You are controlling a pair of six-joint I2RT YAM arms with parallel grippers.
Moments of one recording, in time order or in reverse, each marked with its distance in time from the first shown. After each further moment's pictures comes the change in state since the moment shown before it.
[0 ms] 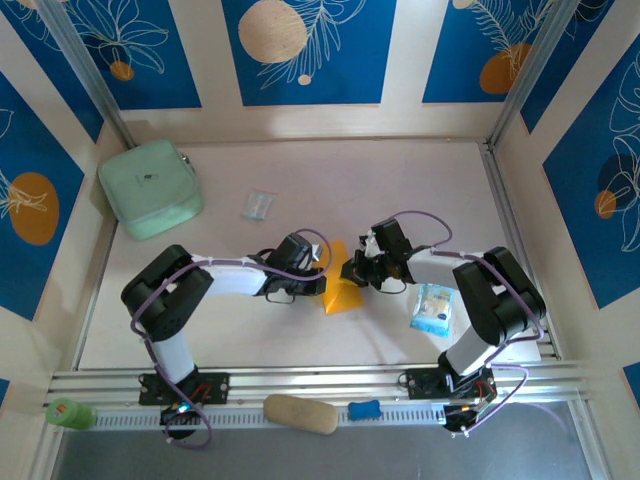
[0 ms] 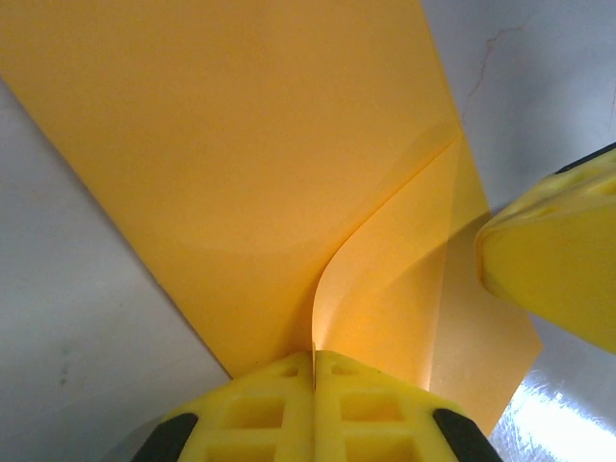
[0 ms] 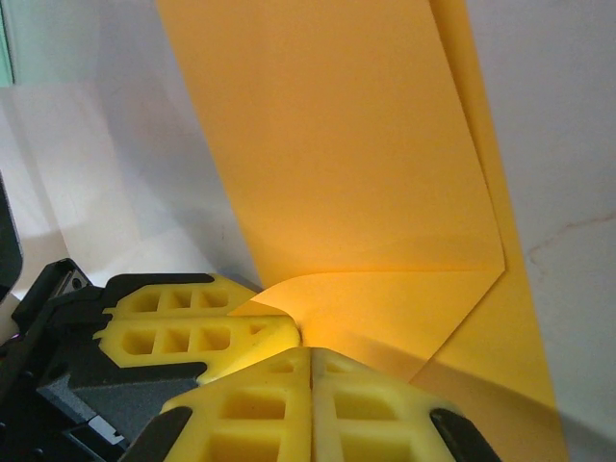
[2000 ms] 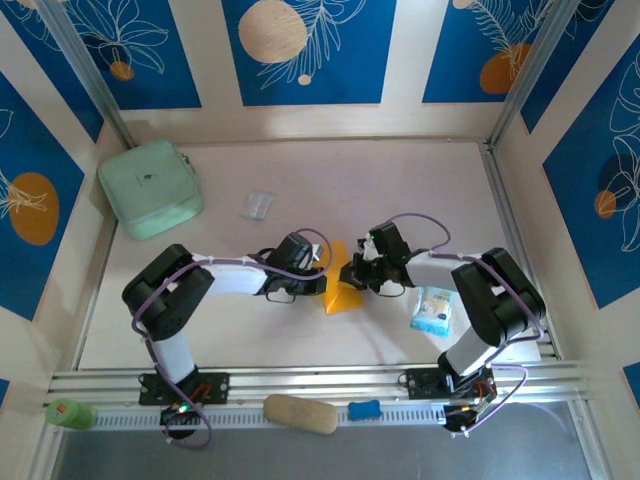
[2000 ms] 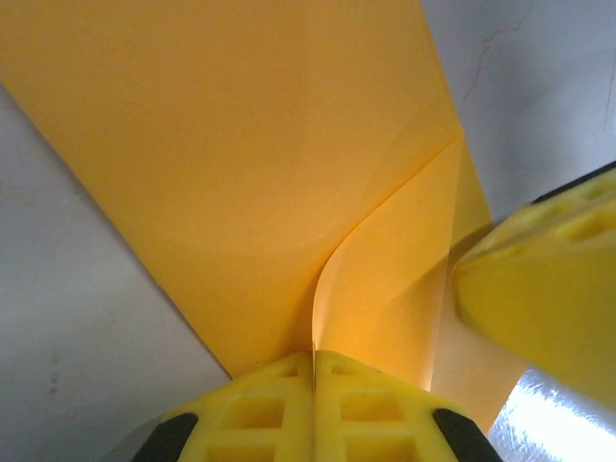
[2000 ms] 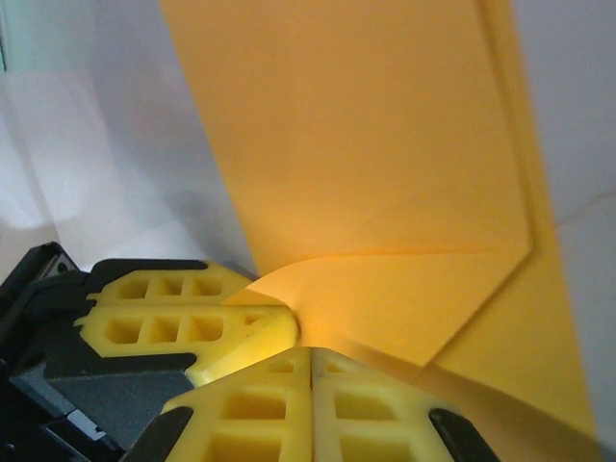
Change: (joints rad) left arm 0.002 0.007 0.006 0.000 0.014 0.000; right arm 0.034 0.004 -0.024 0.035 0.008 0.013
